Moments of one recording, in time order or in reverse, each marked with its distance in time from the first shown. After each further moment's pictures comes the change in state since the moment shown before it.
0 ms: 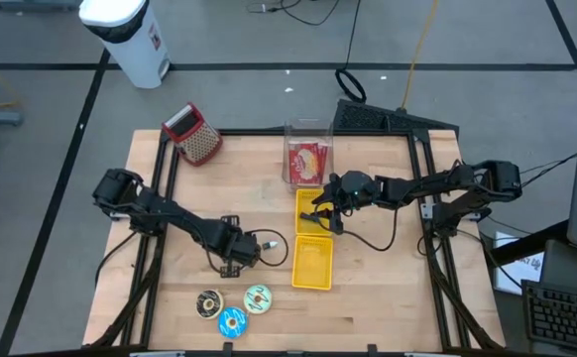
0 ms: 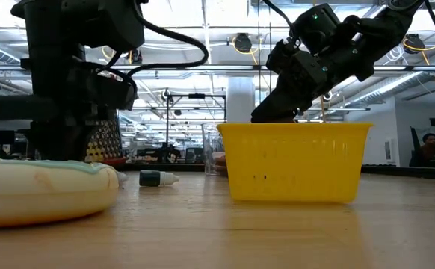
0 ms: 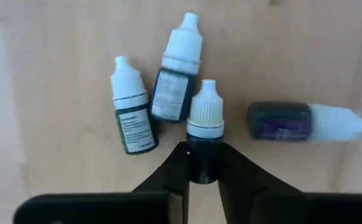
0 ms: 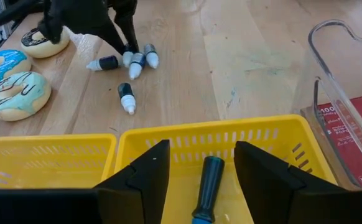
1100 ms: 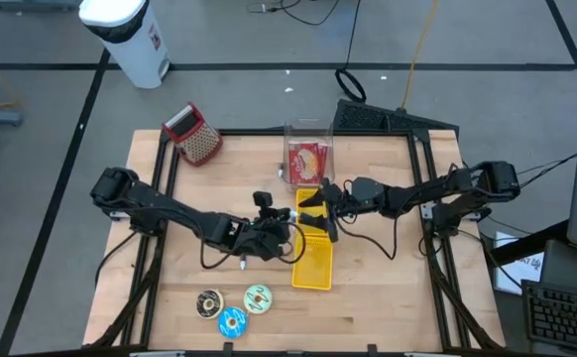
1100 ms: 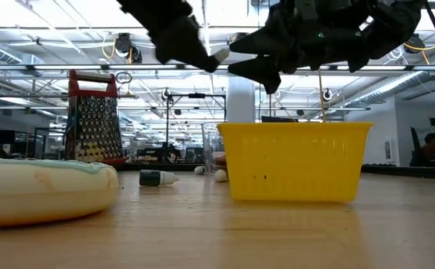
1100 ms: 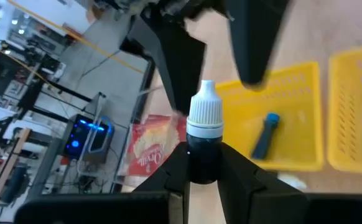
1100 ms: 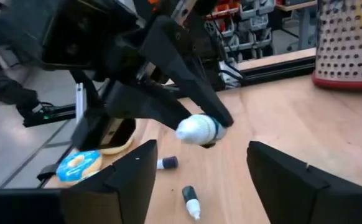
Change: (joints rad) left arm 0.004 -0.026 0.220 0.556 -0.658 0.545; right arm 0.118 0.028 0.000 0.418 0.020 0.160
